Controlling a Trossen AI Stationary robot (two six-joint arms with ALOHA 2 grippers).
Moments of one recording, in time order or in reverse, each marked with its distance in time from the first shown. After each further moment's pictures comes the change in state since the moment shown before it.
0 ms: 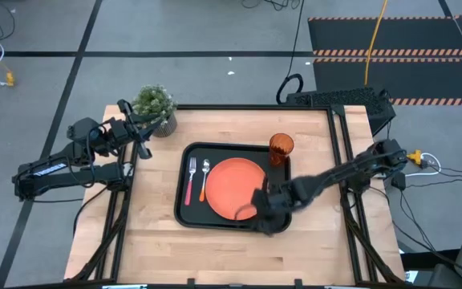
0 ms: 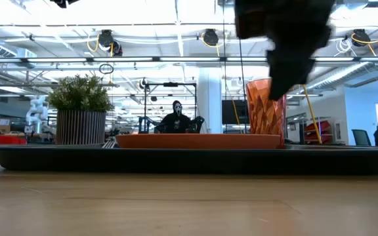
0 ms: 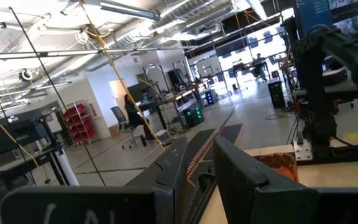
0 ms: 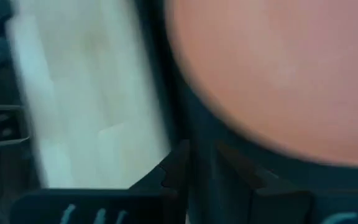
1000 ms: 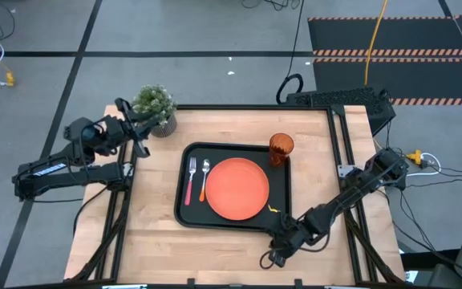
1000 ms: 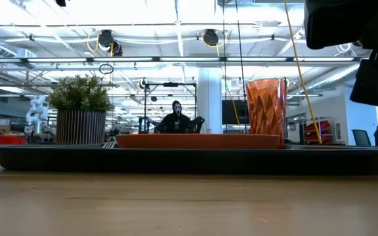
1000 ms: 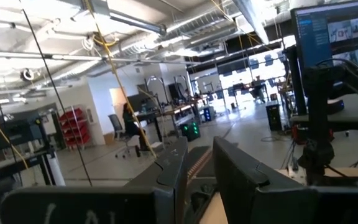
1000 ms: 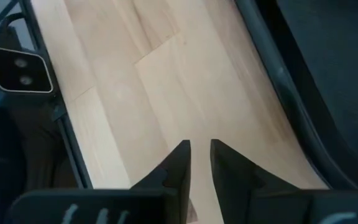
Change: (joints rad) left arm 0.000 0.000 0.000 0.073 0.001 -0.083; right arm 0.315 0.059 -0.136 0.246 0.113 0.427
